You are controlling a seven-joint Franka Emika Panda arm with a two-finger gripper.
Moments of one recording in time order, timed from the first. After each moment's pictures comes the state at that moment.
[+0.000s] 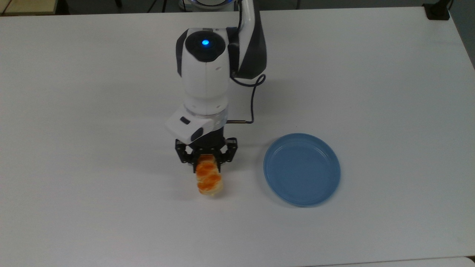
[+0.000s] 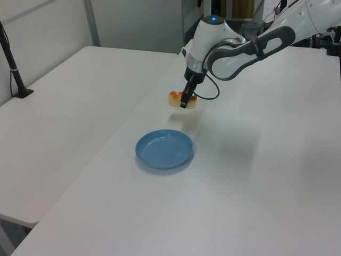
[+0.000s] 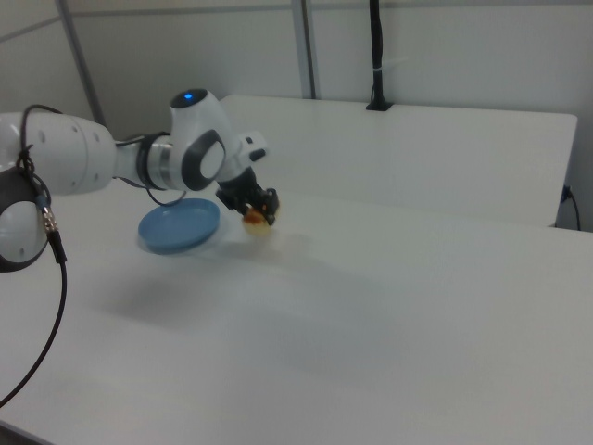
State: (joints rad) arm 0.14 0.62 -0.10 -1.47 -0.03 2.44 0.01
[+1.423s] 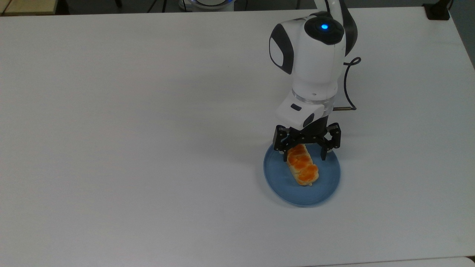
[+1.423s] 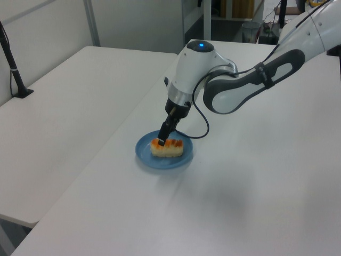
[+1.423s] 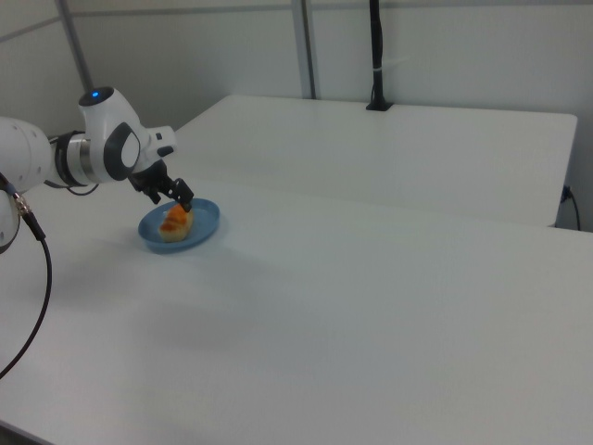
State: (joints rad) arm 0.42 0.66 -0.11 -1.40 -0.03 2.44 0.35
